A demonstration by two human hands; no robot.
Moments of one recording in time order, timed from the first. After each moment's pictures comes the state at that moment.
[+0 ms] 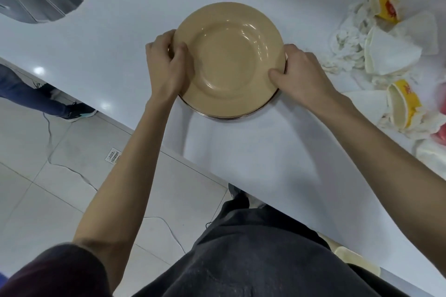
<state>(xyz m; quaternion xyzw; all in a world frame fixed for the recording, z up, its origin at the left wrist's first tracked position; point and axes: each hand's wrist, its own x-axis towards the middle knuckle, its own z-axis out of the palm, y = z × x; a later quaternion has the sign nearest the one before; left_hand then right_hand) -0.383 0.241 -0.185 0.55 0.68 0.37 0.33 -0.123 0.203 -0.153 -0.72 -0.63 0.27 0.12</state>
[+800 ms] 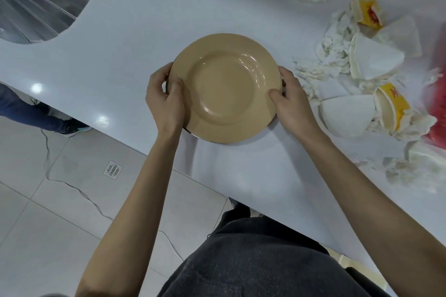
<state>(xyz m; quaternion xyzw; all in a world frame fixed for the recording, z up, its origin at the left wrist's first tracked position) -0.356 0.195 -0.193 0.40 0.68 0.50 0.37 -0.122 0.164 -0.179 -0.71 -0.48 0.41 0.30</state>
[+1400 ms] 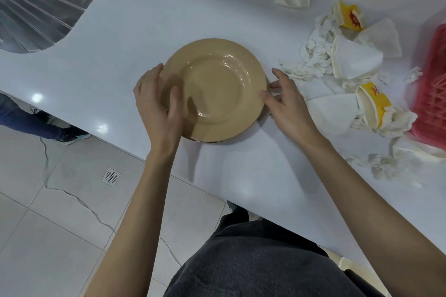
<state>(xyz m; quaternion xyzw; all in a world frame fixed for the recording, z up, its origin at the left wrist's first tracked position) -0.342 0.160 -0.169 0.56 0.64 0.47 0.24 -0.101 0.146 -0.165 -0.70 -0.51 0.40 0.31</state>
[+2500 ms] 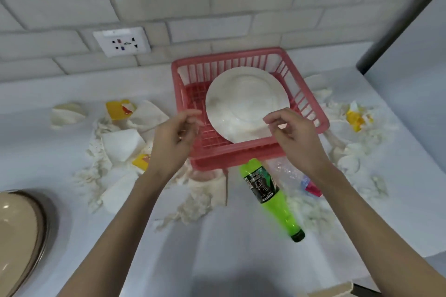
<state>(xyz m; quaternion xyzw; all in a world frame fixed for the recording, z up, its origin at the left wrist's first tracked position) 0.091 0.111 -0.087 0.80 0.27 0.29 0.46 0.279 -0.072 -0.068 -0.77 -0.41 0.13 0.47</state>
